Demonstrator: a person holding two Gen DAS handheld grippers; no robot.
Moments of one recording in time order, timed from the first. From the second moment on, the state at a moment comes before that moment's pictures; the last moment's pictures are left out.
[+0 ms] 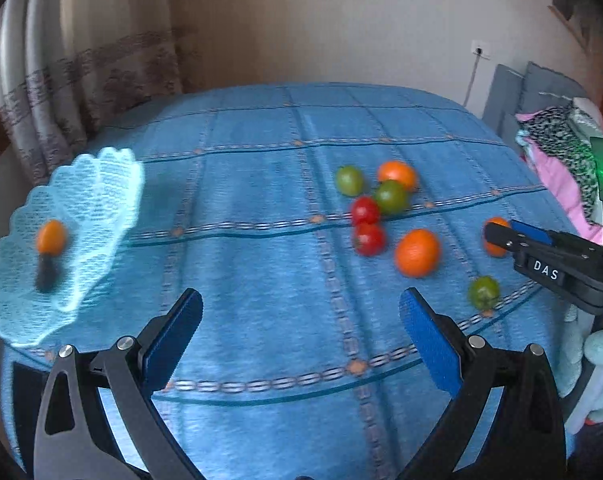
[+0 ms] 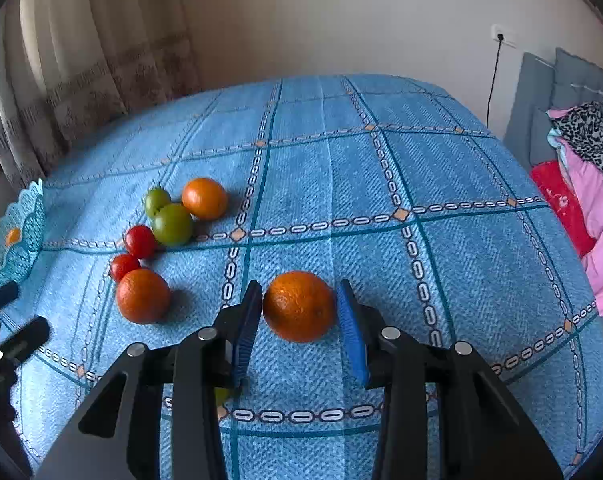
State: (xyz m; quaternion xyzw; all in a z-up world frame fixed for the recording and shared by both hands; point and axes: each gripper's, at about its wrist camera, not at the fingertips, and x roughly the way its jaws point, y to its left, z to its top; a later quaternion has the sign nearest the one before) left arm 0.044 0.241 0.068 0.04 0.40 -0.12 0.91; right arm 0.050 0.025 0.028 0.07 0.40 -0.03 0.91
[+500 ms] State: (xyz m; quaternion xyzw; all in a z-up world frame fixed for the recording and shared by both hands) left arm 0.068 0.186 0.059 0.05 0.41 -0.18 0.89; right arm 0.062 0.022 0.020 0.07 0.41 -0.02 0.91
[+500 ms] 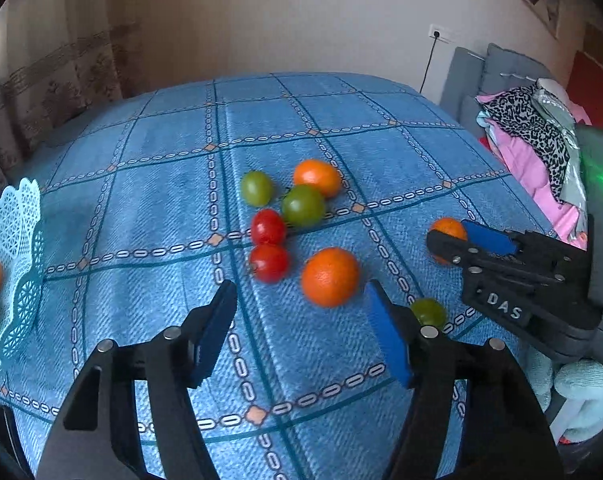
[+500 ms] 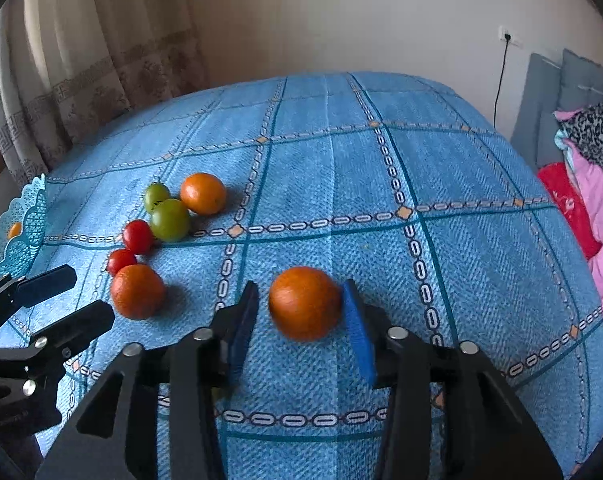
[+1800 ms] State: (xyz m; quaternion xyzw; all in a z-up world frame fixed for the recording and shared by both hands) left arm 0.068 0.180 0.065 0.03 0.39 -0.19 0.90; right arm 0.051 0.006 0.028 0.14 0.38 0.00 0.91
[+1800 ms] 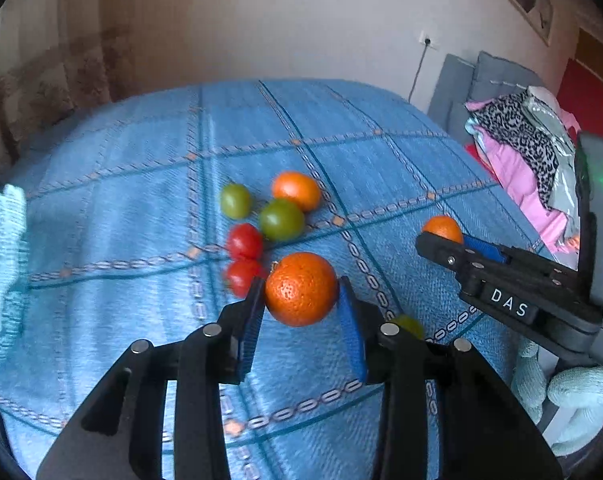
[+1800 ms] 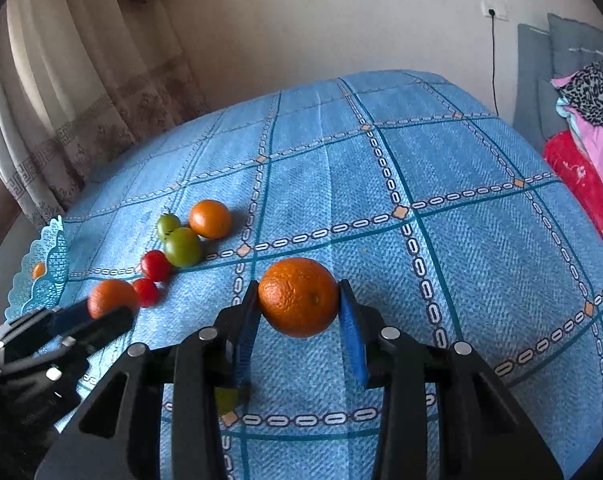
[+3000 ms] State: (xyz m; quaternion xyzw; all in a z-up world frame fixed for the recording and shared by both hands) left arm 0.032 0.452 0.138 -0.12 0.28 0.05 0.95; right arm 0.077 0.226 0.112 0.05 0.36 0.19 0.91
